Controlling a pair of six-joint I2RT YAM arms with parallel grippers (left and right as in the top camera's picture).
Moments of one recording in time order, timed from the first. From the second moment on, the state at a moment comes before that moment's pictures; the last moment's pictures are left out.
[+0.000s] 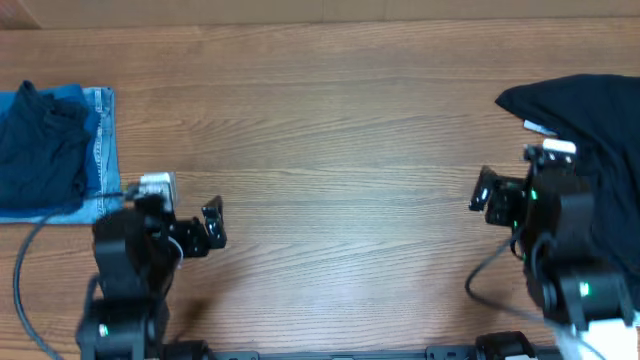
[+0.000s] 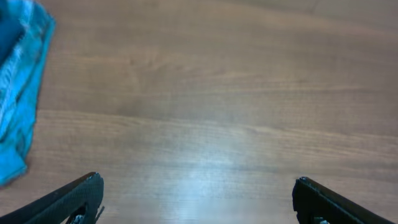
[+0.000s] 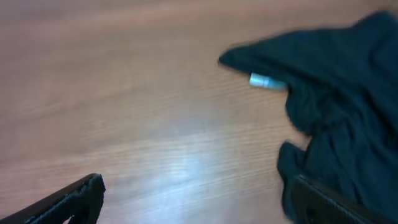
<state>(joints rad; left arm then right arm) 0.07 0.68 0.72 -0.68 0.16 -0.12 0.11 0.85 0.91 -0.76 0.23 0.18</state>
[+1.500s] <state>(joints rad) 0.07 1.04 0.93 -0.84 0.17 -0.09 -0.48 1.85 1.12 -0.87 0.09 0.38</state>
